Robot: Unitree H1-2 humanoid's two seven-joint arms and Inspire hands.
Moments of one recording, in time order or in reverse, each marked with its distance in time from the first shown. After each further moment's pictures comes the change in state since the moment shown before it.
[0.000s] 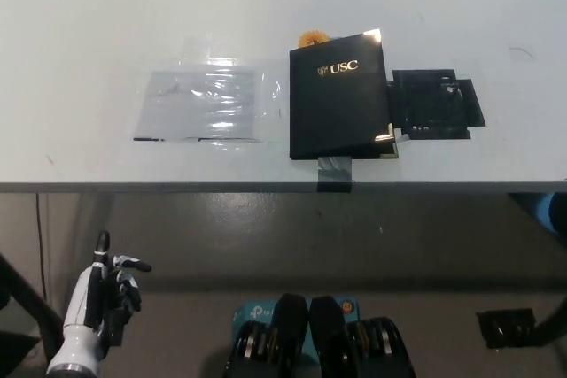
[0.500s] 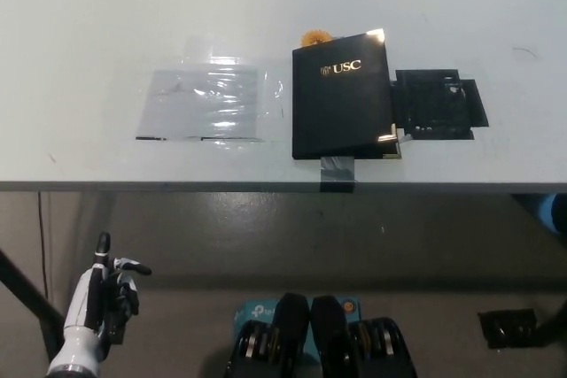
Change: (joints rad) left_arm 0.000 0.000 -0.001 0.000 0.000 0.011 0.000; right_arm -0.256 -0.045 0.132 -0.292 -0.023 0.179 0.000
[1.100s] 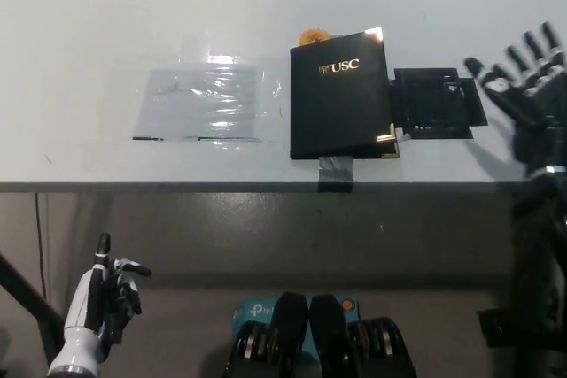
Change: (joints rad) left_arm -0.001 -0.002 0.000 0.000 -0.001 0.001 0.000; right_arm -0.225 0.216 -0.047 0.359 0.086 0.204 -0.069
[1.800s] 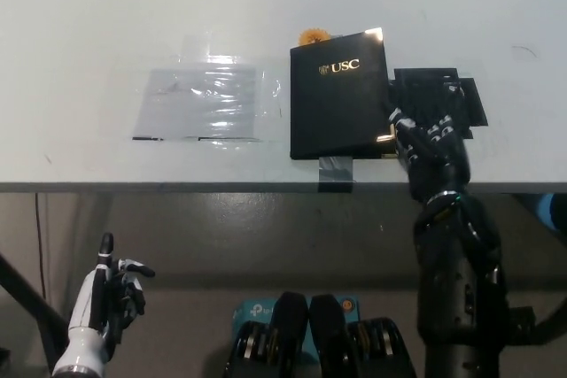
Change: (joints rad) left_arm 0.000 -0.015 0.003 0.000 -0.005 0.000 0.000; right_arm -0.034 0.213 -0.099 0.219 0.086 -0.013 -0.111
